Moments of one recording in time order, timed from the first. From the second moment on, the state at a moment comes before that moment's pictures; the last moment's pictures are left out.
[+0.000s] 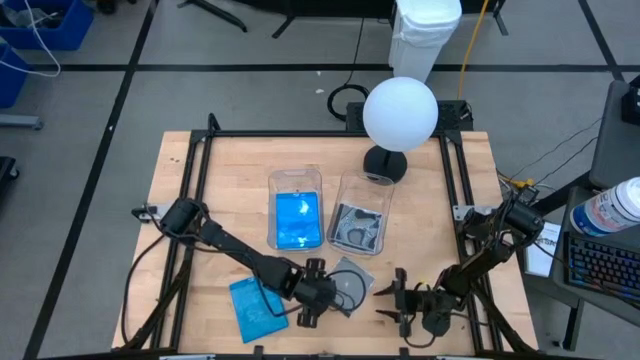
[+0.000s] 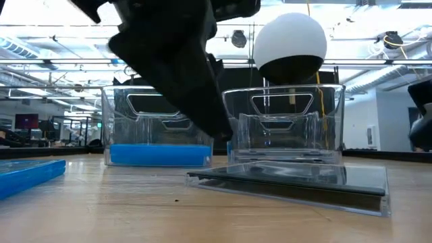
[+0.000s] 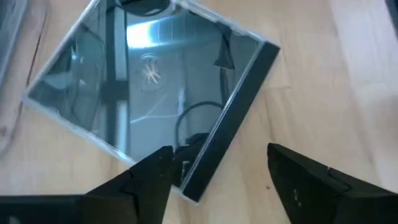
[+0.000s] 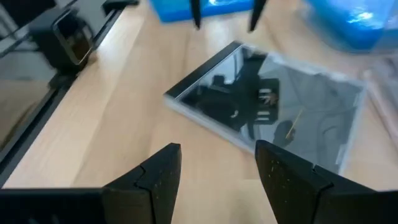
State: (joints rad) left arm -0.47 2.08 1.47 -0.41 -0.14 -0.28; right arm 0.96 1.82 0.58 0.54 0.81 0.59
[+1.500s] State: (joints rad) left arm -0.51 2.20 1.47 -0.36 -0.26 -0.03; right arm 0.72 1.82 0.58 0.60 0.20 0.74
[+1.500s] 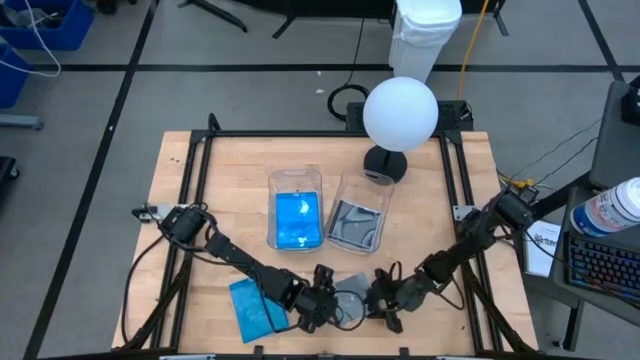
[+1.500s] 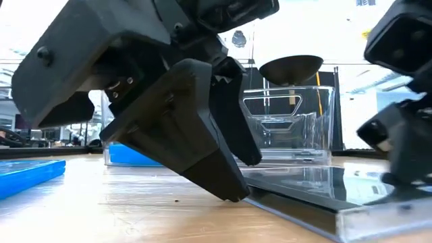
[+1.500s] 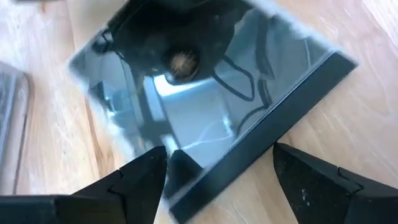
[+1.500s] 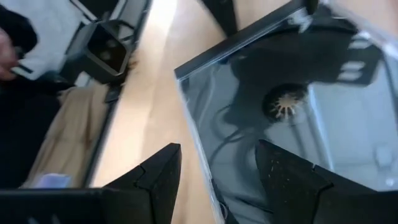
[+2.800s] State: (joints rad) left arm -0.60 2.21 1.46 -0.24 -0.44 0.48; right arm 0.85 1.56 0.58 0.24 0.49 1.07
